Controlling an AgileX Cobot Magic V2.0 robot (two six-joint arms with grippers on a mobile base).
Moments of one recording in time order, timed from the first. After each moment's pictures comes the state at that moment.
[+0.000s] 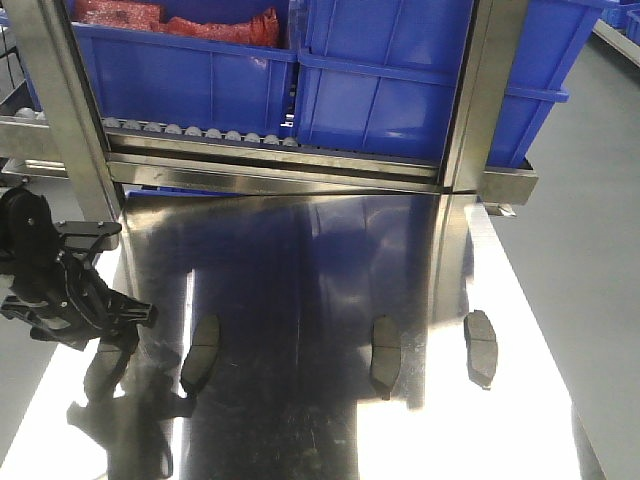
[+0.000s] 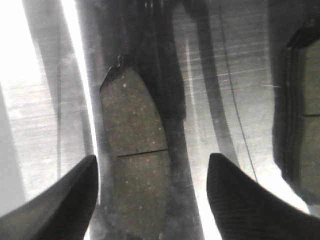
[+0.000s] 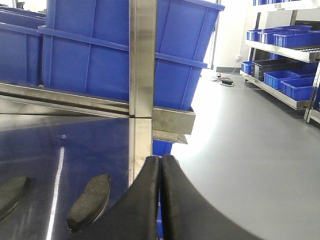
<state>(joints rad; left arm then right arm) -0.12 1.80 -1.16 -0.11 0.84 0.05 -0.03 -0.01 0.03 -0.07 0.09 0.00</state>
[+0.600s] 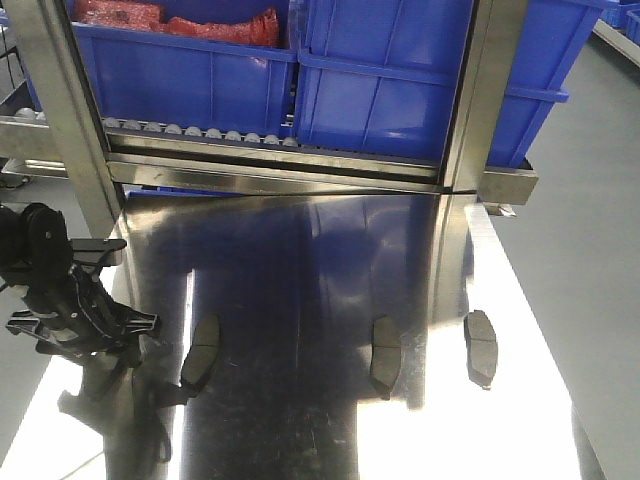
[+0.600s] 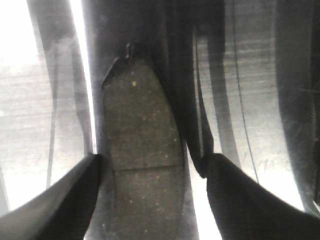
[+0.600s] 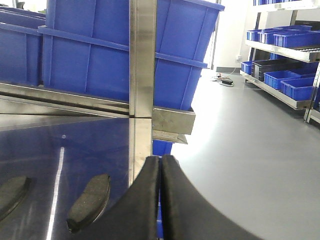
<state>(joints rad) -0.12 1.87 -1.16 -0.09 0.83 -0.01 -0.03 -0.01 0.03 -0.07 0.09 0.00</state>
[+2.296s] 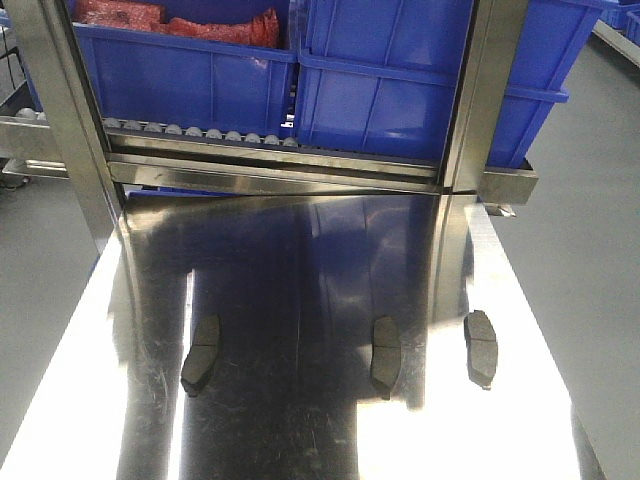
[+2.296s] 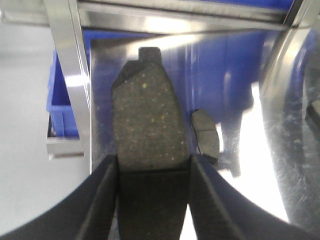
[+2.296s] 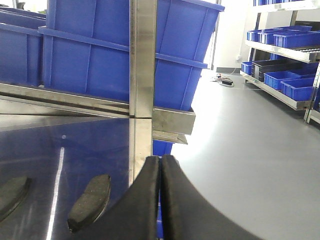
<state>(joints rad) -0.12 0.38 -0.43 -0.11 0.58 0.04 -0.03 -0.01 0.03 -0.07 0.09 0.00</state>
